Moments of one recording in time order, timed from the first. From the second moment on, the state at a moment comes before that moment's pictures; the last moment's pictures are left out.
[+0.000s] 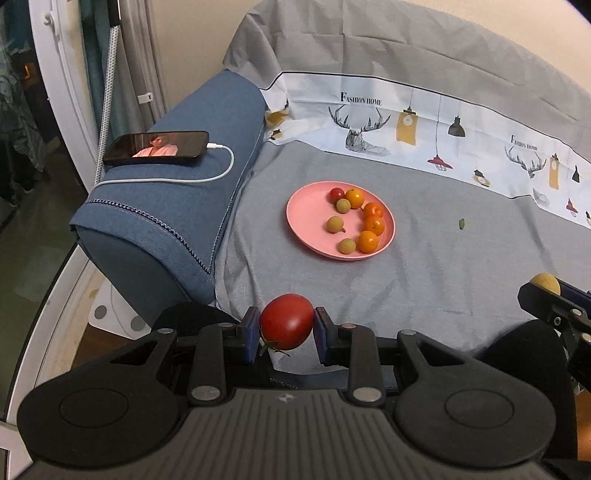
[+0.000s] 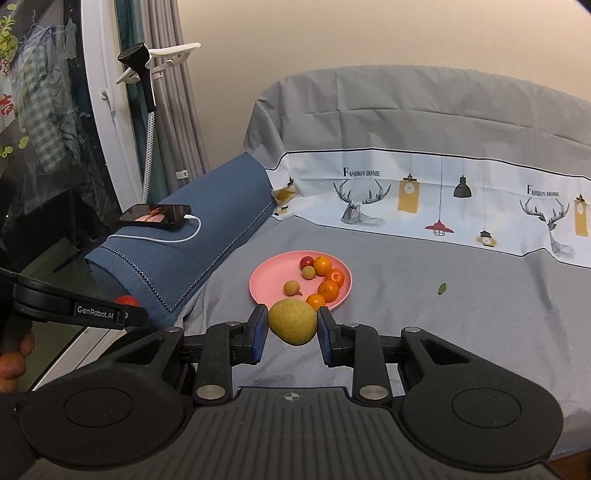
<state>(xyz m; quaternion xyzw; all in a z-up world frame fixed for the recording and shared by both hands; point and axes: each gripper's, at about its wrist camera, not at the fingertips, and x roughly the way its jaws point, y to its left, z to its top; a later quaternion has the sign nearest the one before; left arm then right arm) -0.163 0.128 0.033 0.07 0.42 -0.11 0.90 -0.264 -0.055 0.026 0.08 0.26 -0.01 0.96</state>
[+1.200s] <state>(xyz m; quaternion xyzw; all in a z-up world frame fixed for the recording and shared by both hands) -0.141 0.128 0.019 0.07 0.44 -0.11 0.89 -0.242 -0.061 0.016 0.08 0.29 -0.02 0.95</state>
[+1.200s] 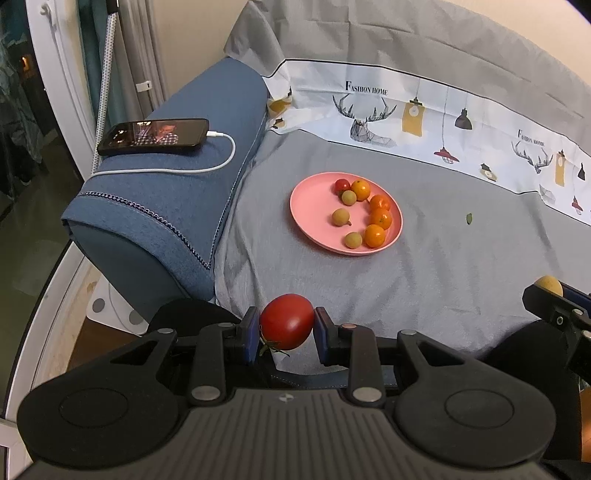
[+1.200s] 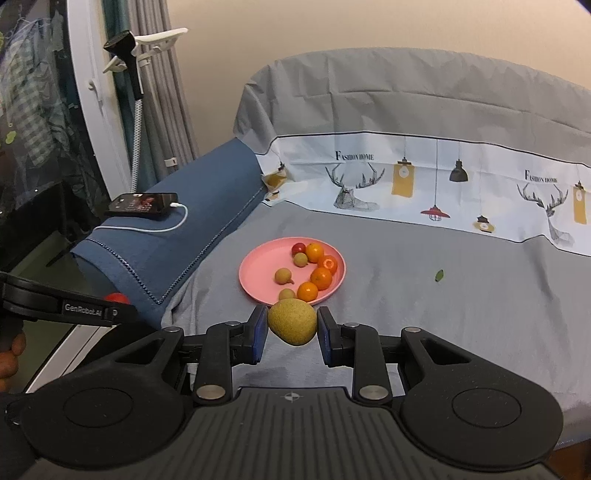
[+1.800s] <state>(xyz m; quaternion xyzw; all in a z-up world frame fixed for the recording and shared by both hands) -0.050 0.099 0.002 0.07 0.46 -0.13 0.88 -0.160 -0.076 -0.008 0.08 0.32 -0.04 0.94</state>
